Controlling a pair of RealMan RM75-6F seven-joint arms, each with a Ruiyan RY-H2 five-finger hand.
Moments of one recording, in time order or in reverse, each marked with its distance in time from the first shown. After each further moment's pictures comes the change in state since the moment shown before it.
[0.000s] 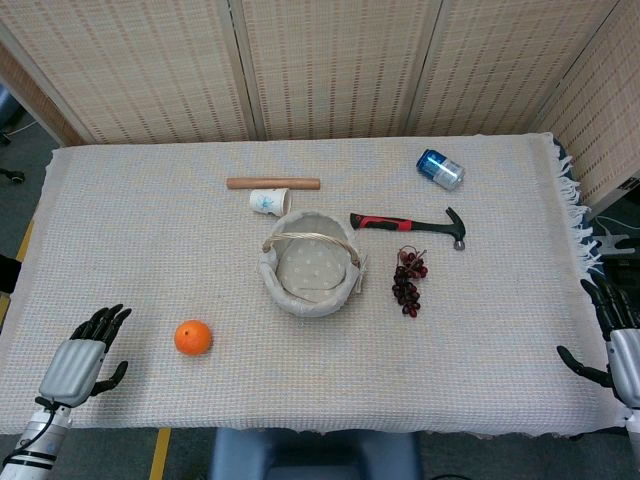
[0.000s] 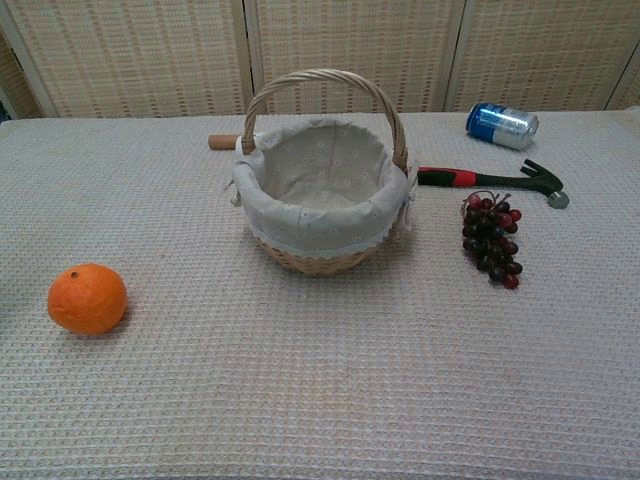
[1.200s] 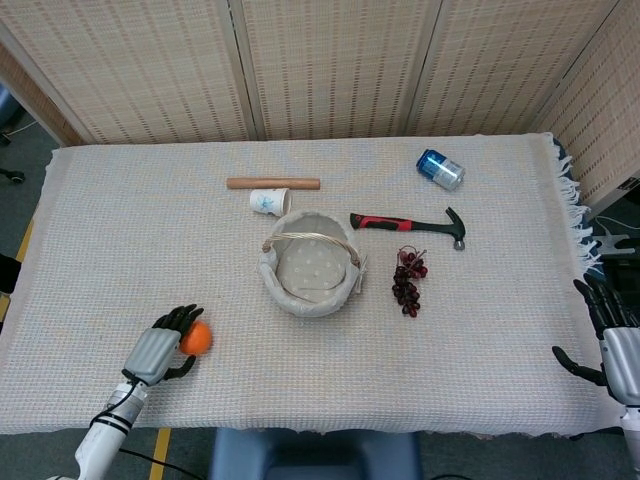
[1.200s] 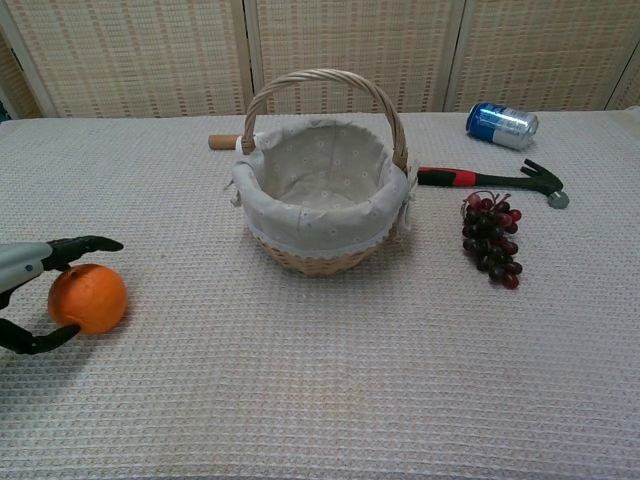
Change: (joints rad) left arm -0.155 -0.303 -0.066 0.166 -0.125 -0.235 0.034; right arm 0.011 0.005 -0.003 -0.018 0.006 -0.029 -0.015
